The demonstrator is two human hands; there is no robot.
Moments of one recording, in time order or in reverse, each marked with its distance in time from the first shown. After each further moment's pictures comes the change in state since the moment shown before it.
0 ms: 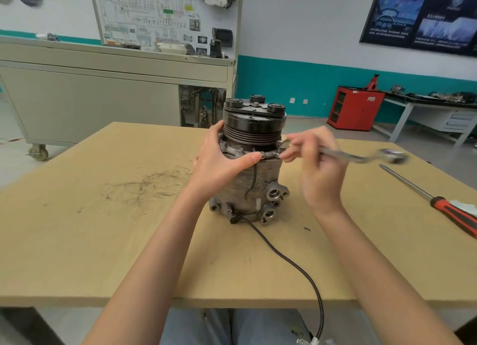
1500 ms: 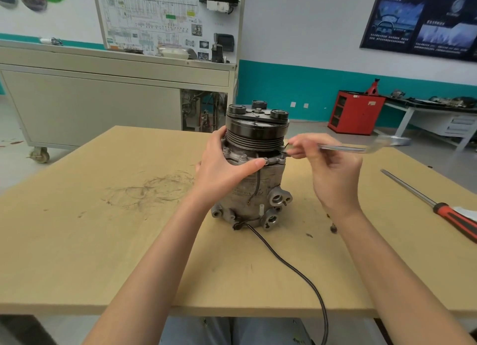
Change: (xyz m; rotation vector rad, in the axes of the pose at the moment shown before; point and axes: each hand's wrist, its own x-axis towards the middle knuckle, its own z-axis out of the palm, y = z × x) left_hand 0.001 -0.001 0.001 0.021 0.019 0.005; right_hand 0.009 0.006 -0.017 -0.061 -0.091 -0.067
